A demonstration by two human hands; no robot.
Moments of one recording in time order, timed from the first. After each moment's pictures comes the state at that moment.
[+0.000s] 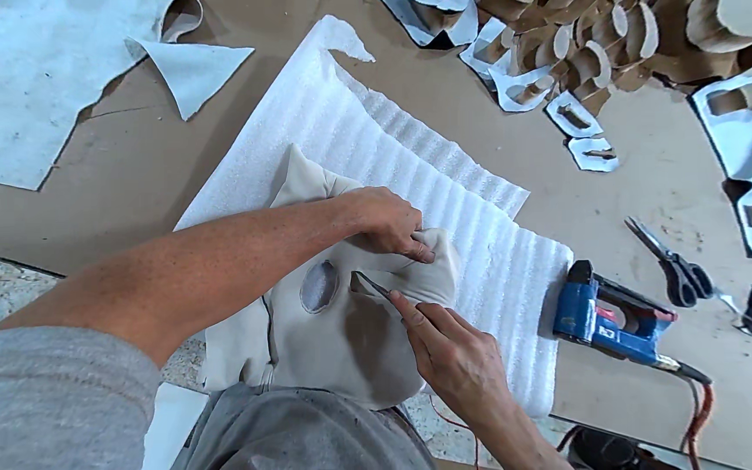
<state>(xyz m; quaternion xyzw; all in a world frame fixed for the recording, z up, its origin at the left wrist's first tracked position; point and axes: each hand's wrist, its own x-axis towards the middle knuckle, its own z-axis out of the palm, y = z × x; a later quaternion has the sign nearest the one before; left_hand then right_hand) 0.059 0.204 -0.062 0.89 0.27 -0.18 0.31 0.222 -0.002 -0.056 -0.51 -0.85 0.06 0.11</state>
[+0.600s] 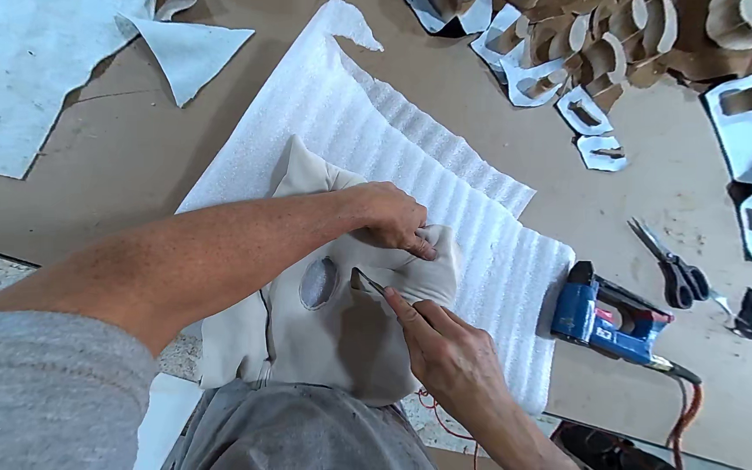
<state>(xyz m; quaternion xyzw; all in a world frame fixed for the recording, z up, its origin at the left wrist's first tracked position) 0.061 0.209 -0.067 0.90 0.25 -0.18 0.32 0.211 0.003 -0.047 -0.50 -0.86 0.07 0.07</state>
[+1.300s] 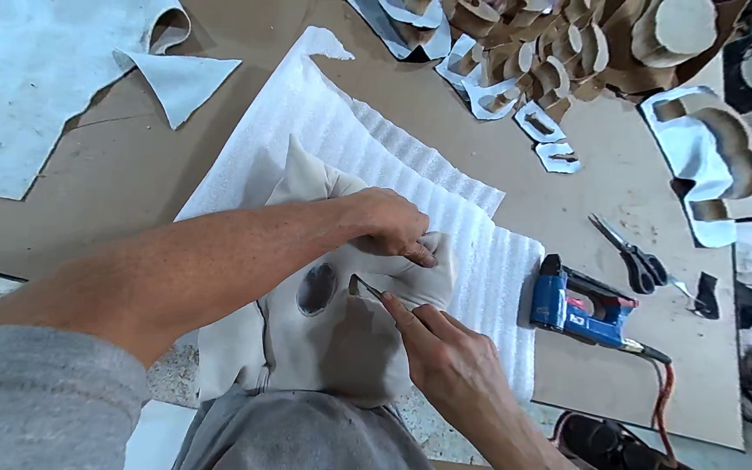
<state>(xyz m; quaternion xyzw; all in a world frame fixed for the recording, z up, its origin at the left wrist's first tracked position) 0.072 0.197 -0.028 0.91 0.25 -0.19 0.28 0.208 -0.008 -0.020 -0.52 -0.85 0.05 0.06</state>
